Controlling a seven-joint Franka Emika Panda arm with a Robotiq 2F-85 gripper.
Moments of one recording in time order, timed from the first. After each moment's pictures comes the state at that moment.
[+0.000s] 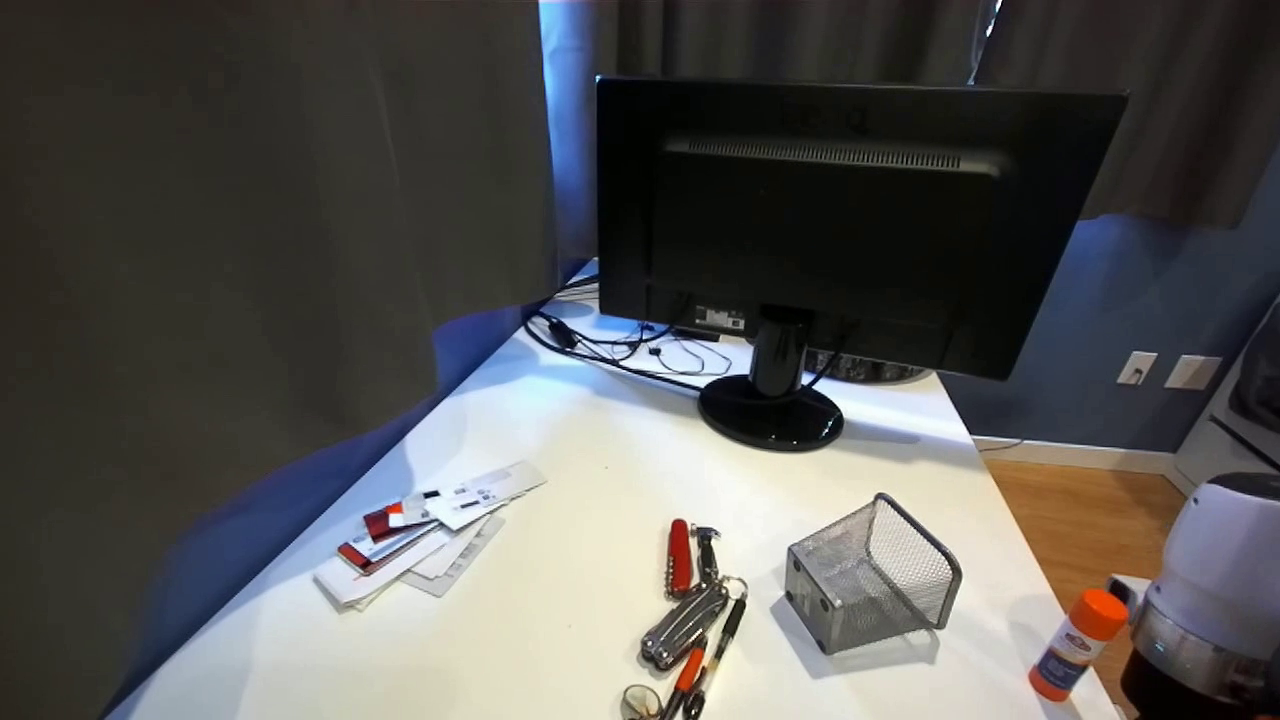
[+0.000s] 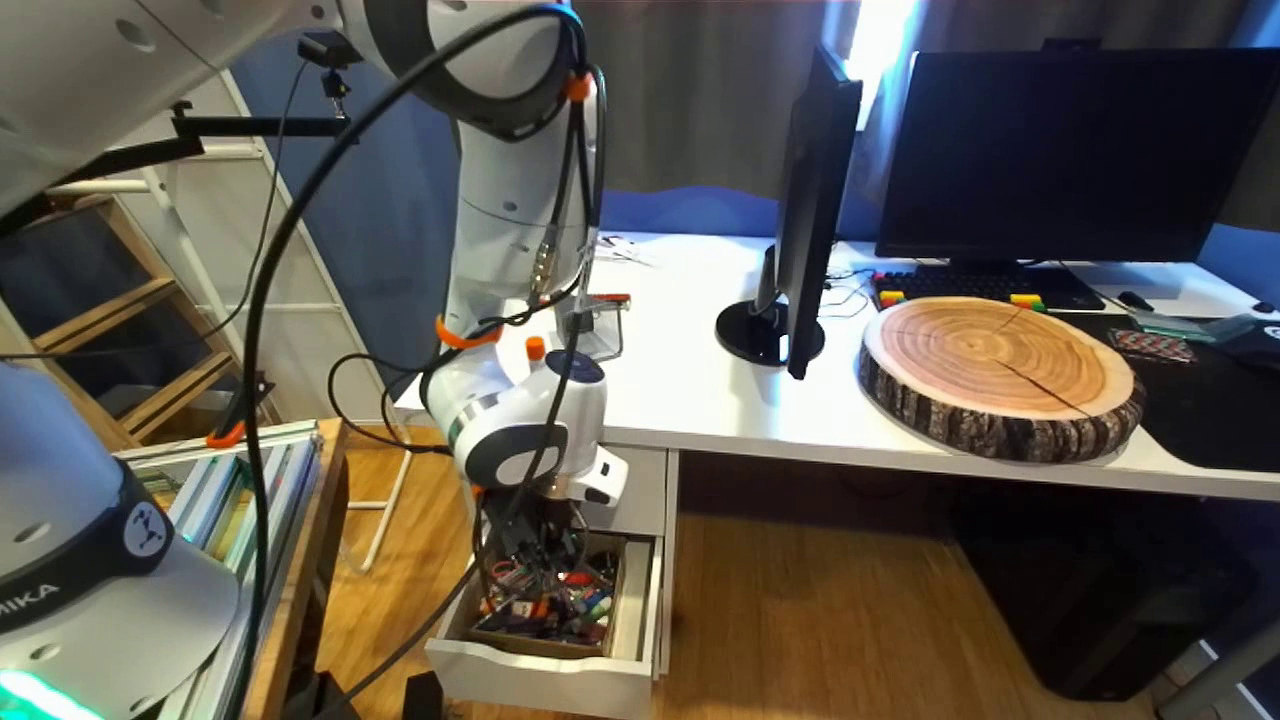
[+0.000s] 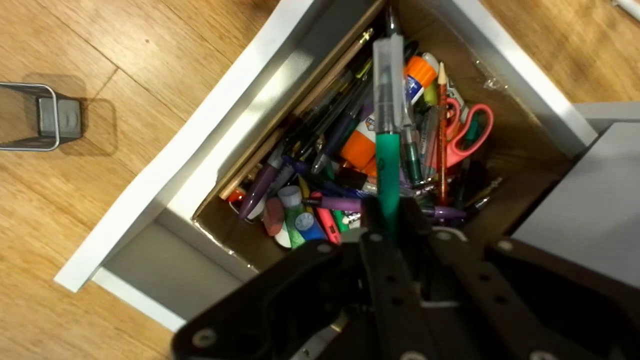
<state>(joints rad) 0.27 1.07 0.12 -2.28 -0.03 3.20 0.03</state>
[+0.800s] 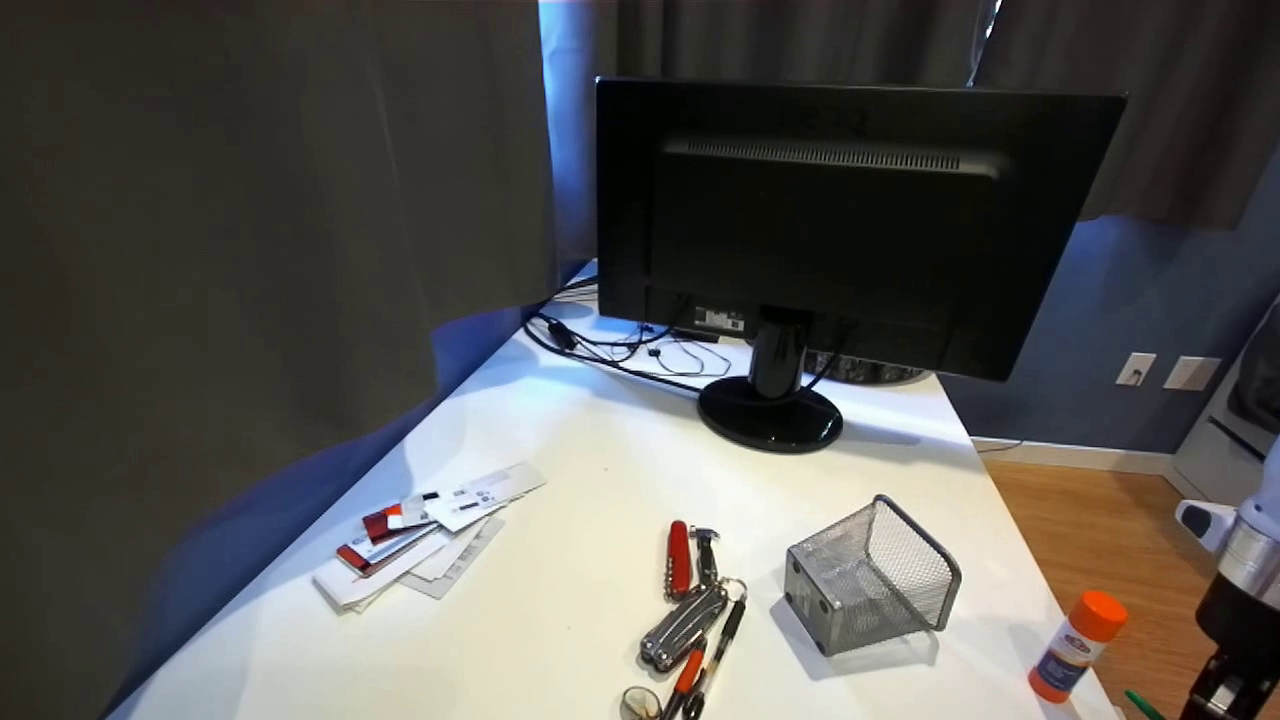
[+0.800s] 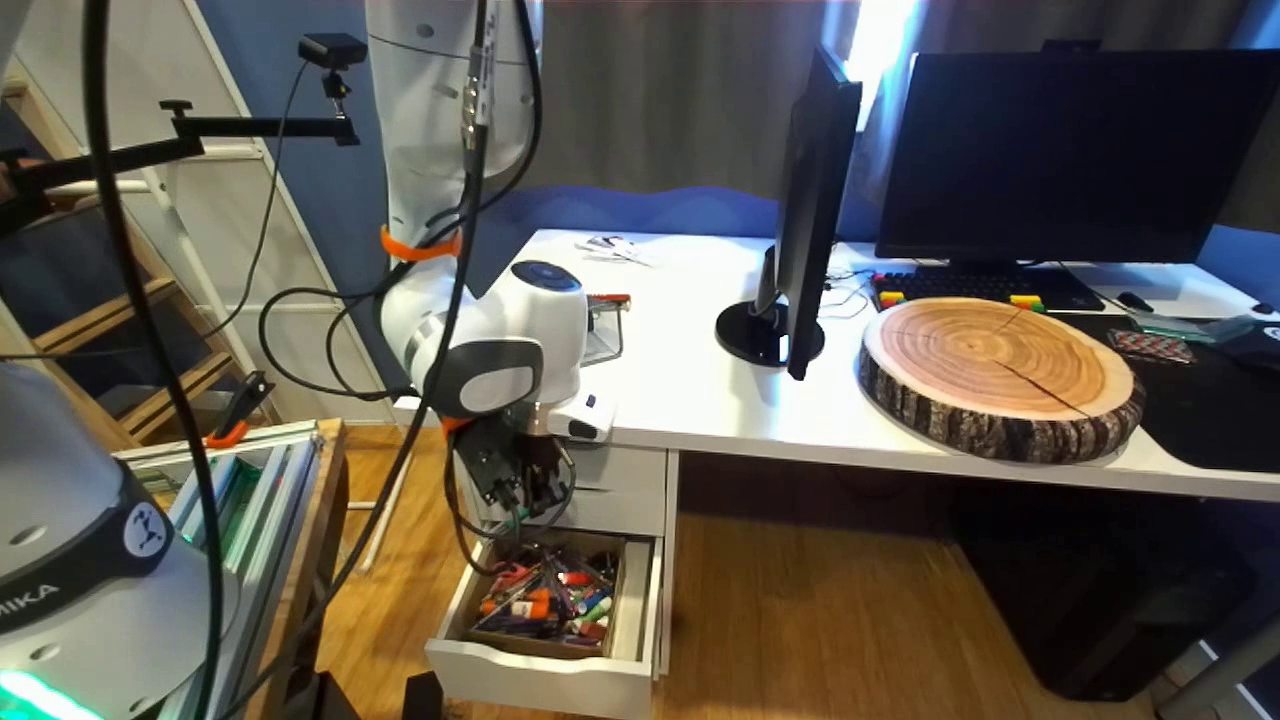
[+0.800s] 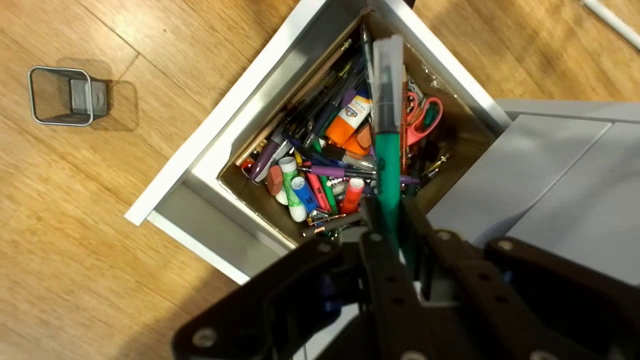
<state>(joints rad) 0.24 0.72 0.17 -2.56 -0.02 3.18 0.05</state>
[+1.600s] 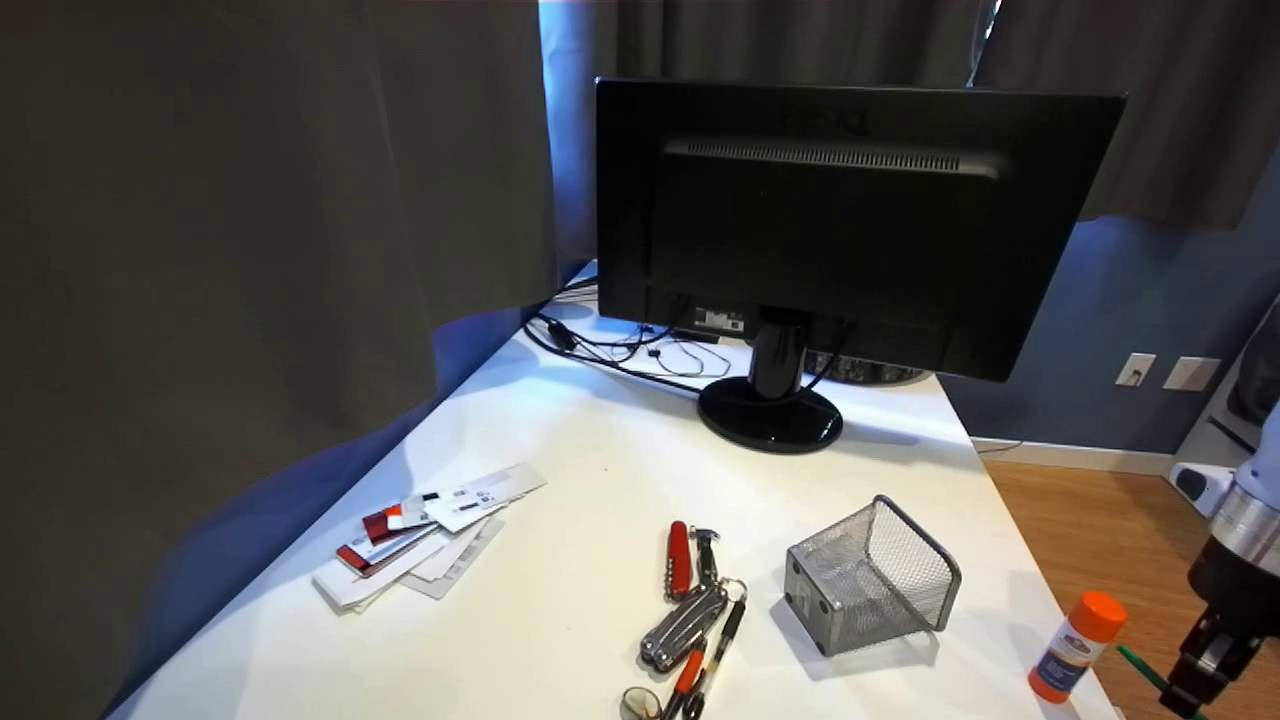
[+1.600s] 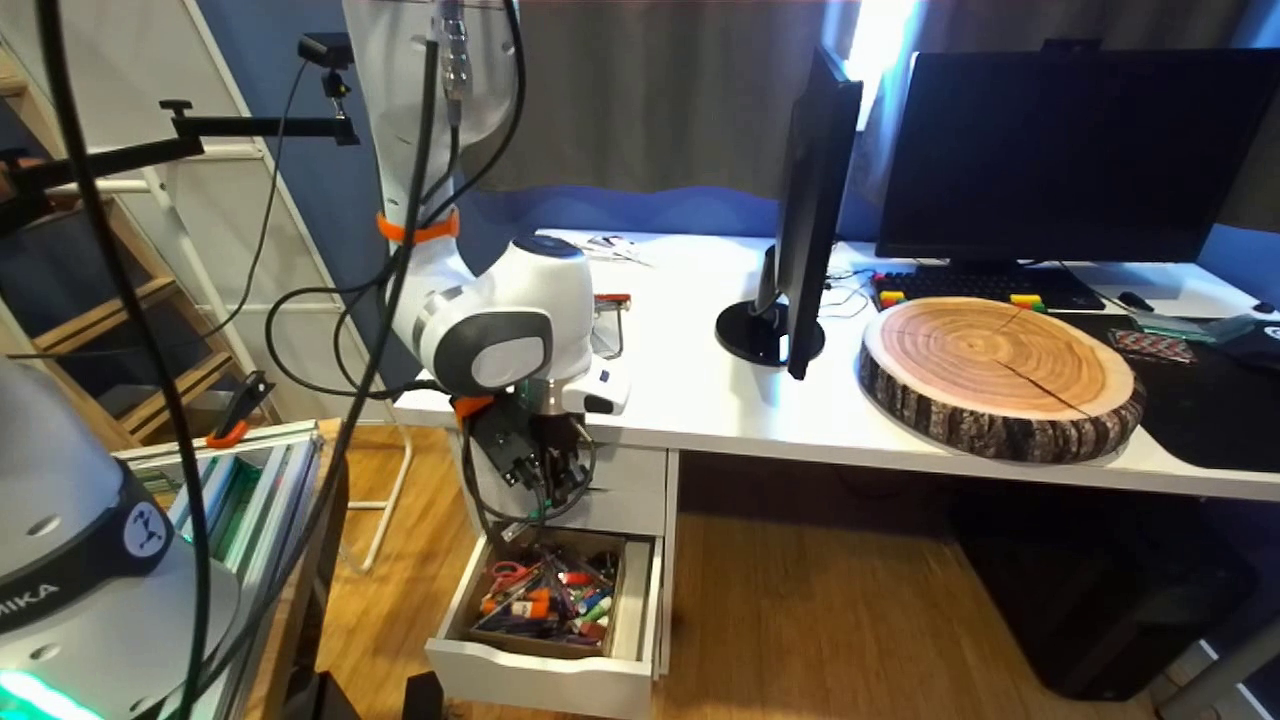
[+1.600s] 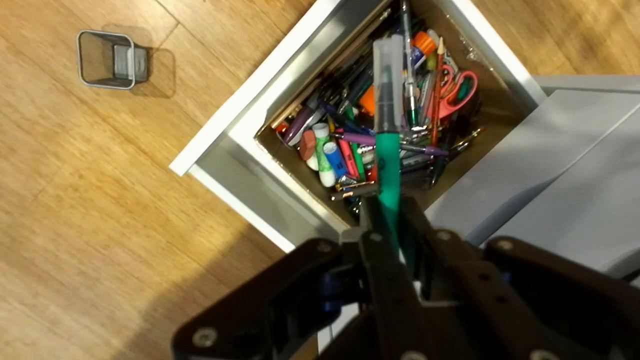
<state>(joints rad) 0.37 0.64 0.05 -2.56 -0.02 3.16 0.05</state>
